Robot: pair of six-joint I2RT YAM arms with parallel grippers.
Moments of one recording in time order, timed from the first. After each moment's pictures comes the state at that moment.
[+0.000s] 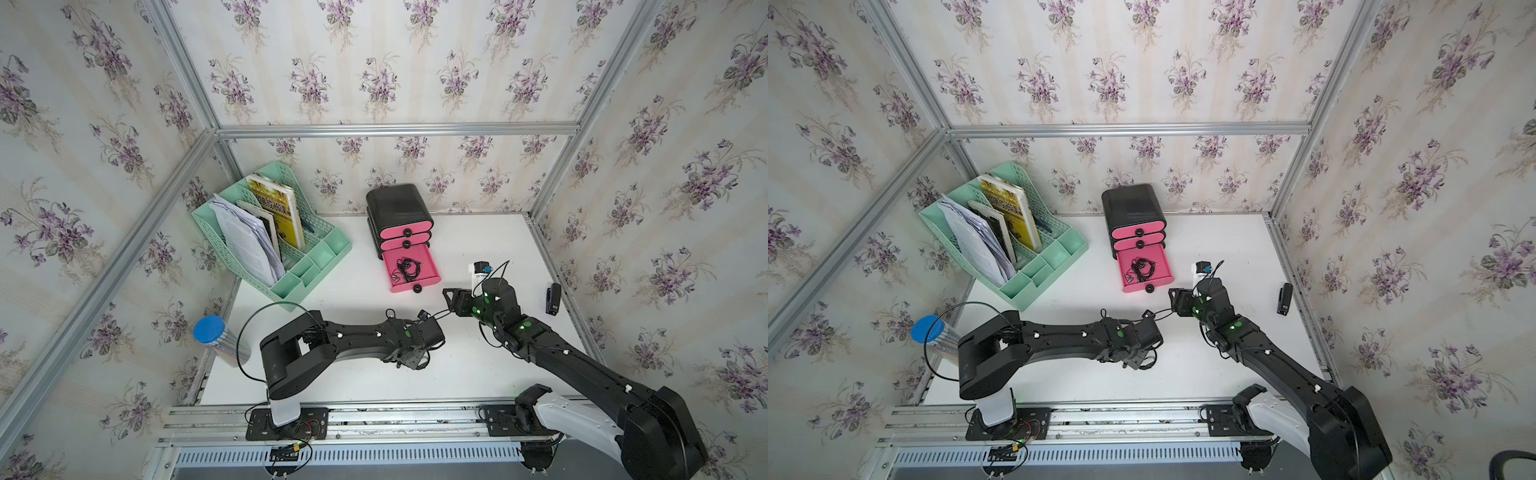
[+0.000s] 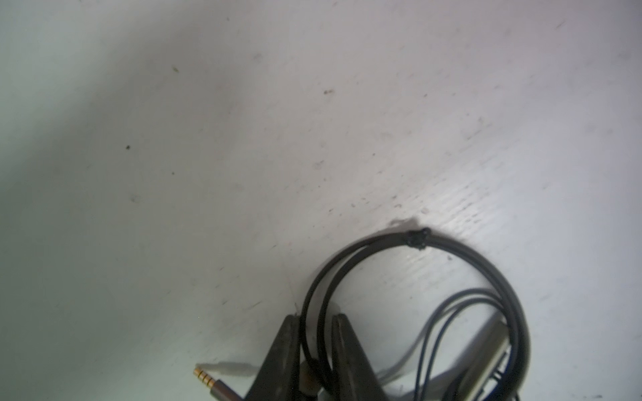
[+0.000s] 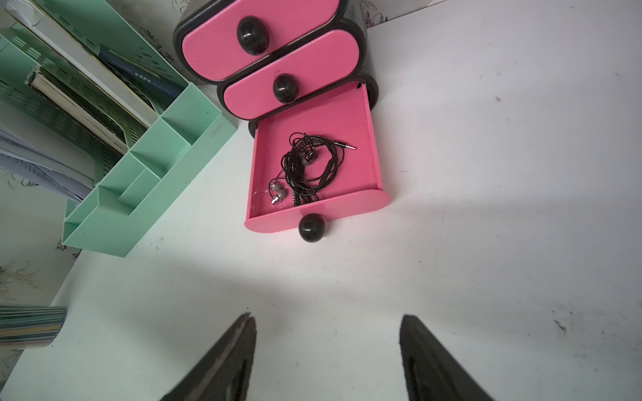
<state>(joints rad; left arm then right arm) -1.13 1.82 1.08 -0.59 -0.26 -0.53 0.51 1.04 0.54 -0.04 -0.02 0.49</state>
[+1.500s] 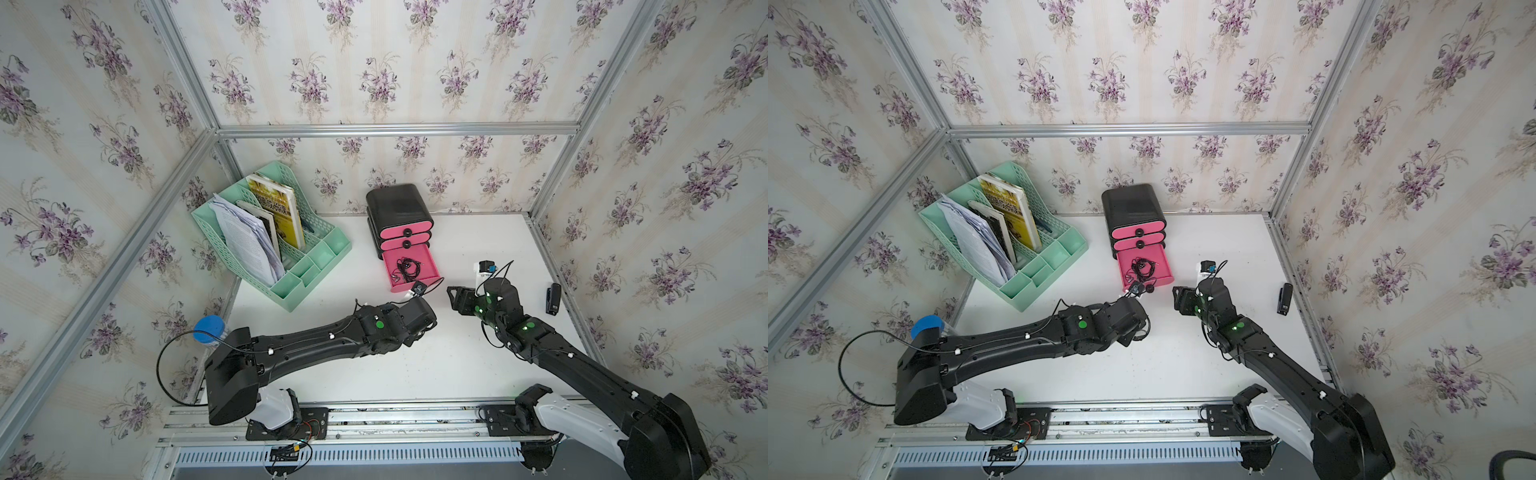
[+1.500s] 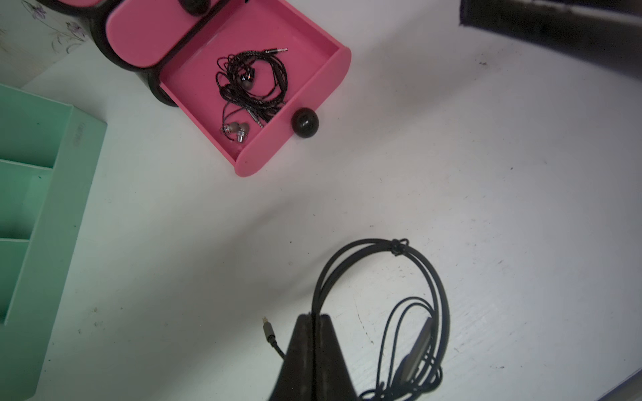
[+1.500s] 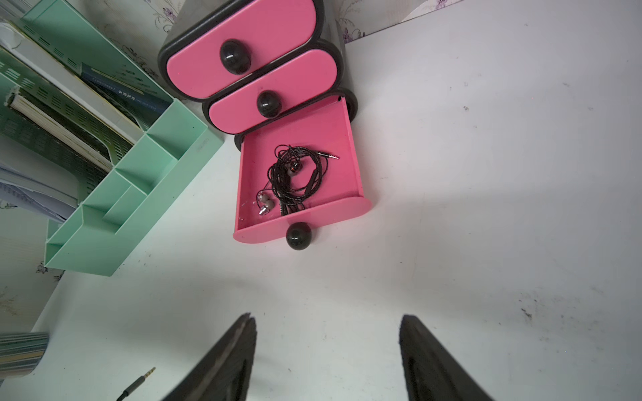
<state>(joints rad) -1.11 1.50 1.17 -0.64 -0.48 -0.39 0.51 1.01 0.55 -0.09 0.04 0.51</state>
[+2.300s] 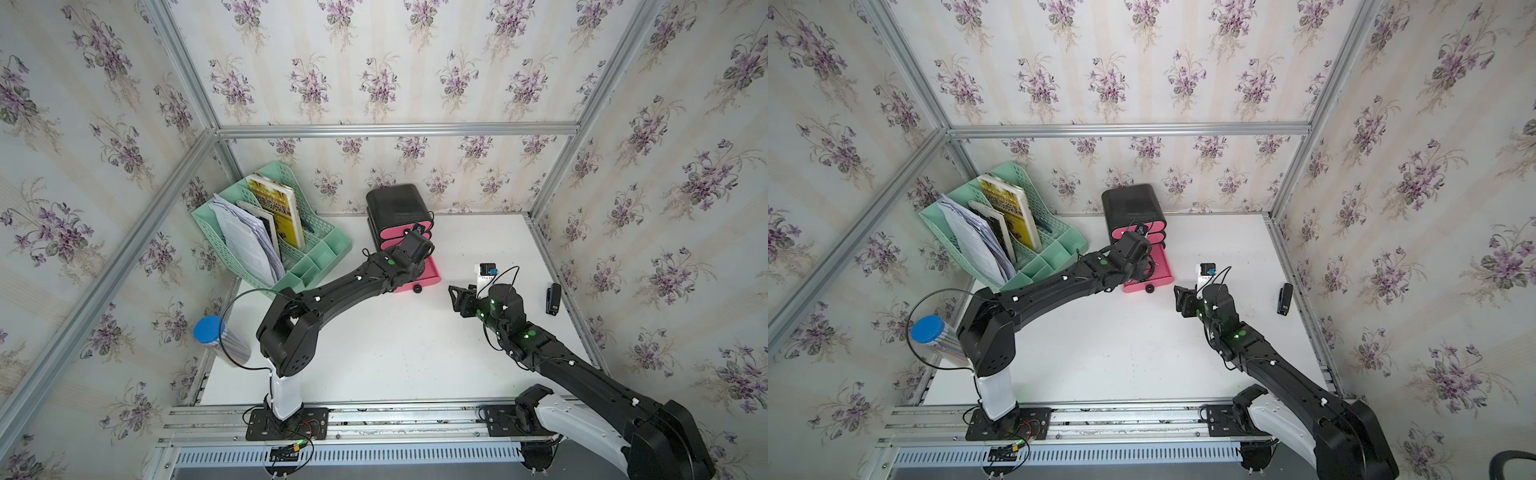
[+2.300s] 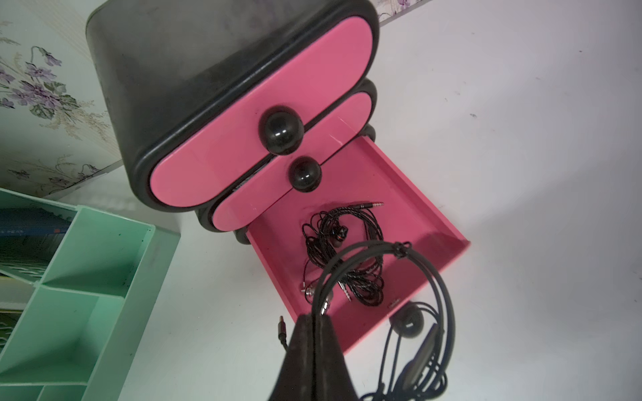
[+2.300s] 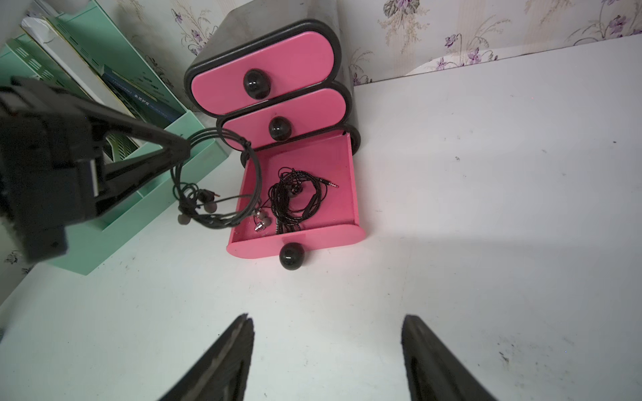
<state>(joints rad) -0.77 1.90 1.57 -0.46 -0.46 -0.16 0.51 0.97 0.46 0.07 0.08 0.37</state>
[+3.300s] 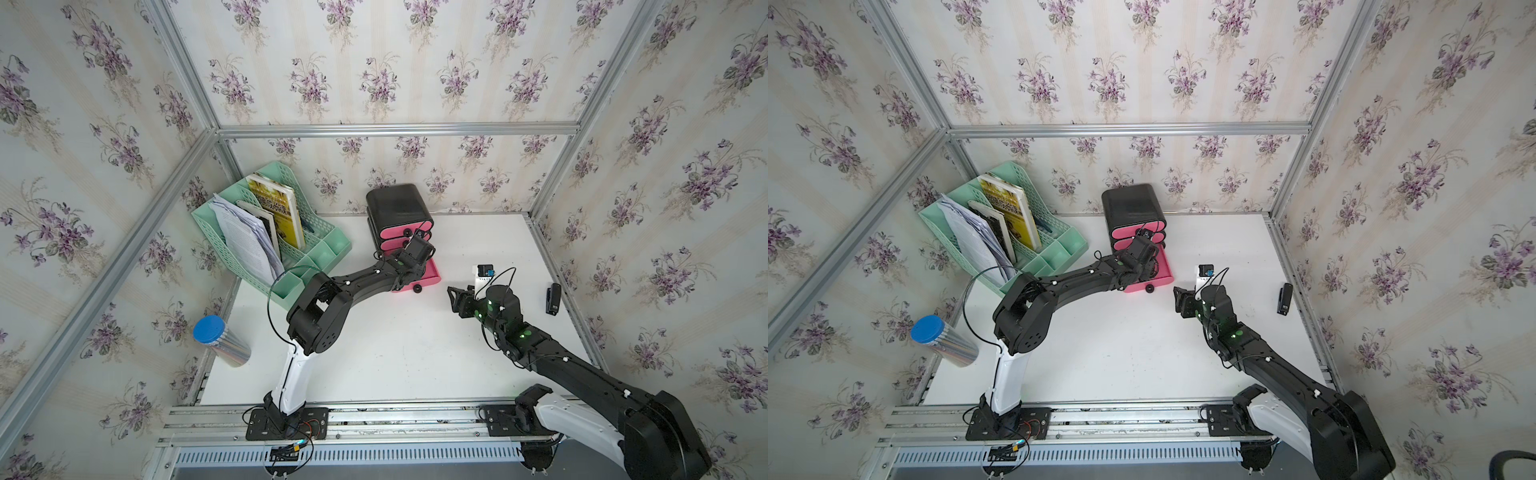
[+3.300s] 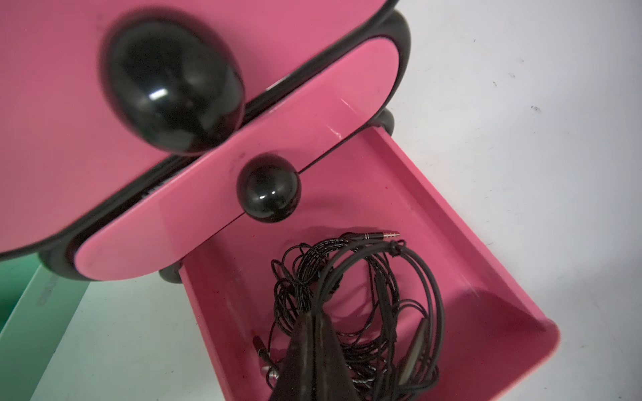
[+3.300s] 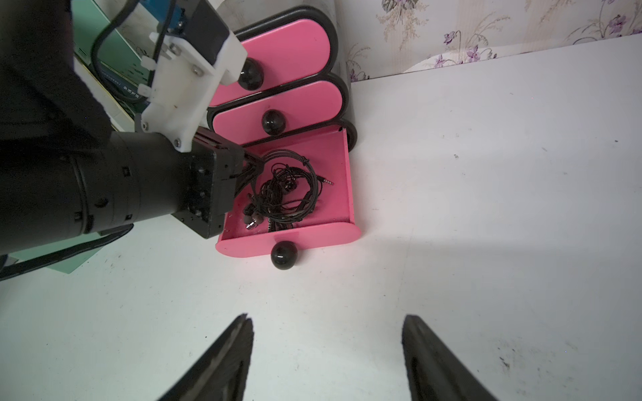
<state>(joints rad) -0.74 2.13 1.61 -0.30 -0.43 -0.20 0.51 1.02 0.44 0.13 0.09 0.36</state>
